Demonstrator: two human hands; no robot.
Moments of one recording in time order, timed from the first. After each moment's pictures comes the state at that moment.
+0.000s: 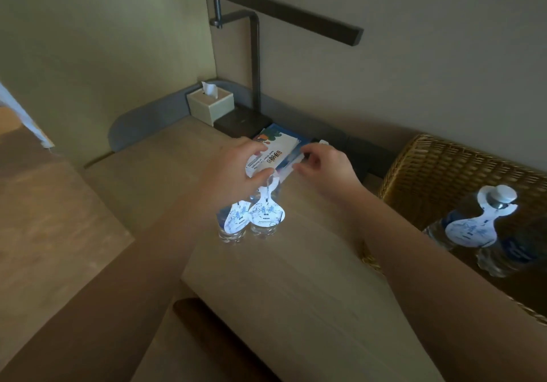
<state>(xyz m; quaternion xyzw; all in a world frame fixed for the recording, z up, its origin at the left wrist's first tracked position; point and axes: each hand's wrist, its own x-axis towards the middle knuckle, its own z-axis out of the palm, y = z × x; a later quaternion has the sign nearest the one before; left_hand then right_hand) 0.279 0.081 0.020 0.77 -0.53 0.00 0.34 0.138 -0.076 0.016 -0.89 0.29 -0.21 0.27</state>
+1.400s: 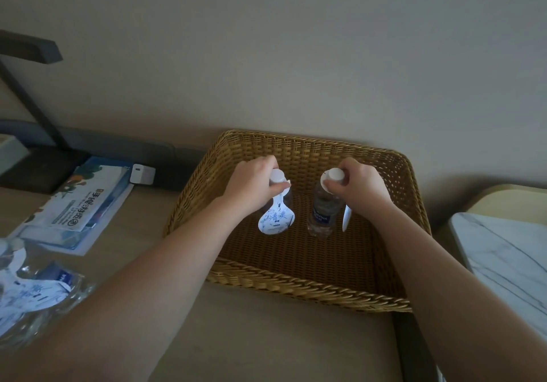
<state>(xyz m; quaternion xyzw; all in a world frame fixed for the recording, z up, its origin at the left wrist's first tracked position) -0.014 -0.207 0.015 0.66 -0.71 -0.07 0.25 -0.234 -0.261 0.022 -0.77 0.57 -0.23 0.16</state>
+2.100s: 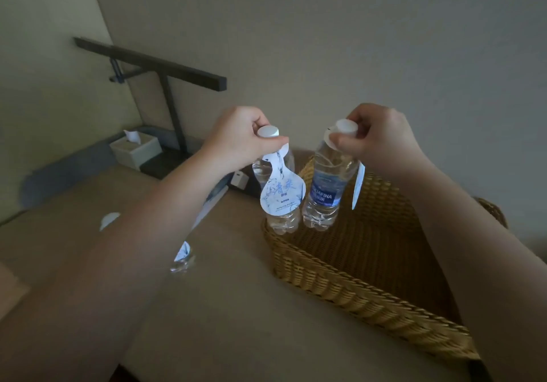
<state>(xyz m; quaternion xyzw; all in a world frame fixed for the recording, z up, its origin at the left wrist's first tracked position) 0.104 -0.065 0.159 0.72 -0.54 -0.04 0.43 -0.103 -0.172 0.170 -0.84 0.34 -0.37 0.20</state>
